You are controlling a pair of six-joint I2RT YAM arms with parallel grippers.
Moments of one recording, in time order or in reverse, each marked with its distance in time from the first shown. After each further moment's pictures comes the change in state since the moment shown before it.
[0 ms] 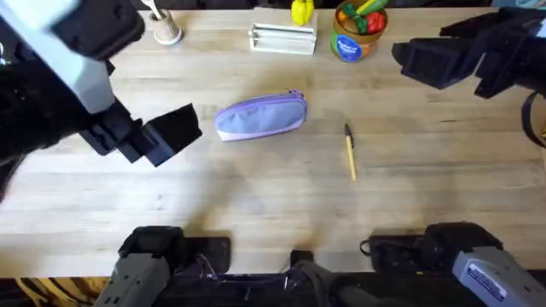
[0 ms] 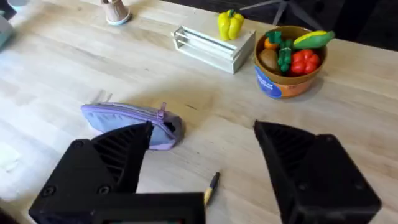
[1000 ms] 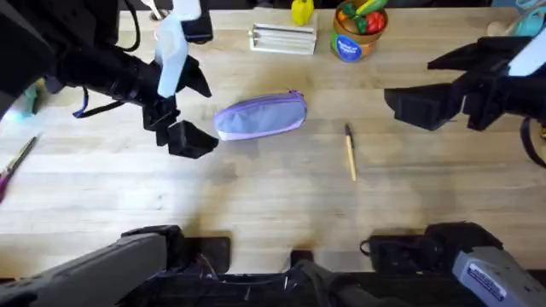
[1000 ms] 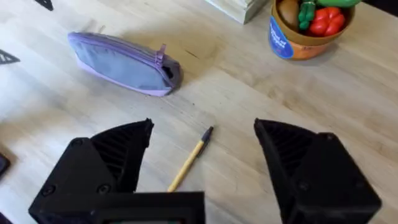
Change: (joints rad) left arm 0.084 0.572 -0.014 -0.167 0.258 0.446; right arm 0.000 0.000 0.001 -0.210 -0.008 -0.210
